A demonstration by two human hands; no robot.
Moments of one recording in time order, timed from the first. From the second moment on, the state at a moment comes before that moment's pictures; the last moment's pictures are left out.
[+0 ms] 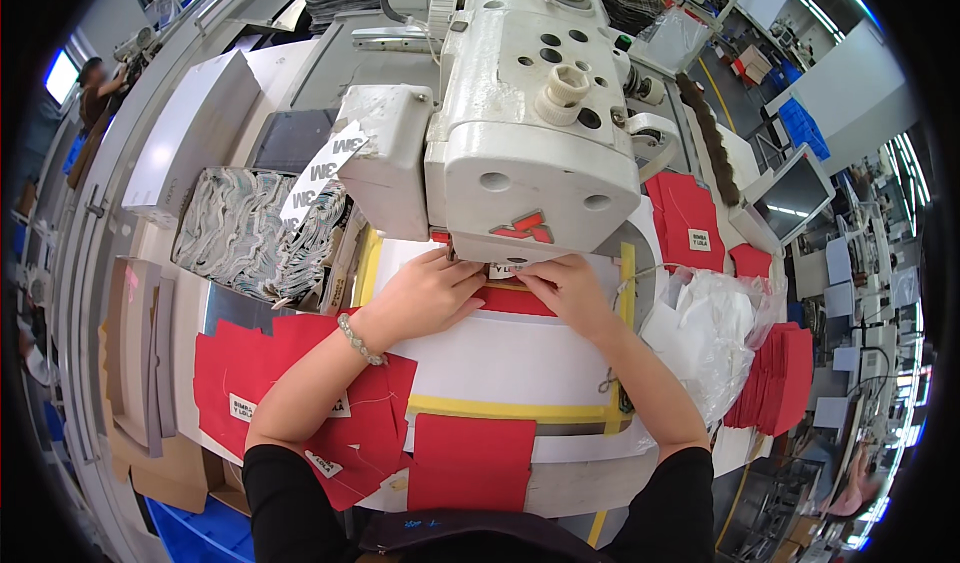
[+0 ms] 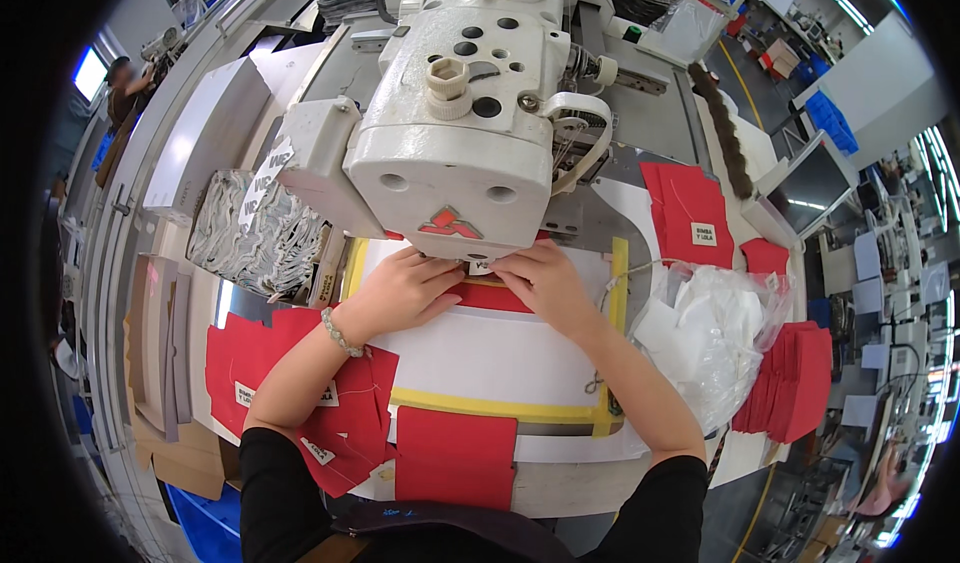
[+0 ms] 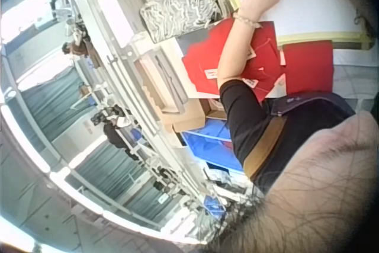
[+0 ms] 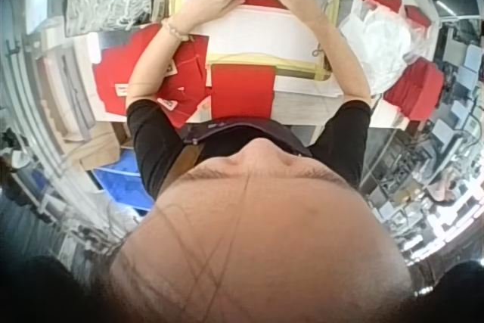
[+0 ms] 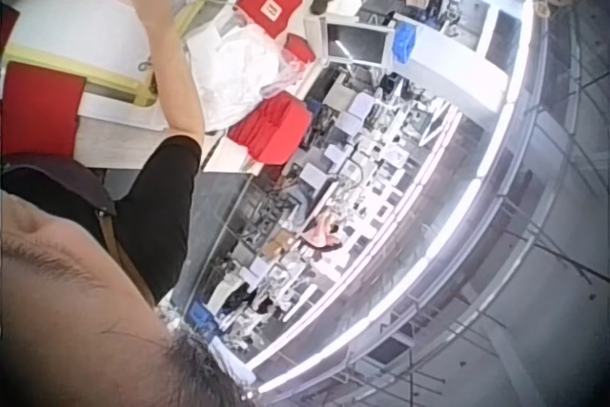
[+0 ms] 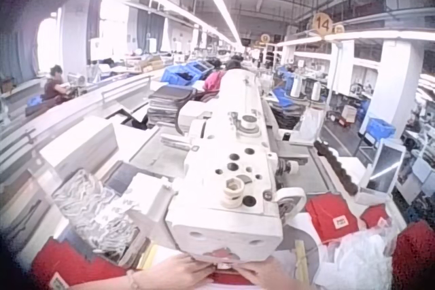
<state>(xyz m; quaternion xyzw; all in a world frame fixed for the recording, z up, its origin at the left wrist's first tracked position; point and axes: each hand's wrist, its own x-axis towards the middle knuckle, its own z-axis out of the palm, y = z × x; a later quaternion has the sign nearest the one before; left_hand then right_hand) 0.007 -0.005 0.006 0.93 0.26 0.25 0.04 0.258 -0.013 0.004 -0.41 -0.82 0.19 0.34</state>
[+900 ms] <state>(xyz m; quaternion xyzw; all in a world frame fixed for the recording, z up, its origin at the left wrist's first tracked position) 0.006 -0.002 0.006 0.95 0.23 0.20 0.04 0.255 -0.016 0.003 -0.36 -0.86 0.11 0.34</state>
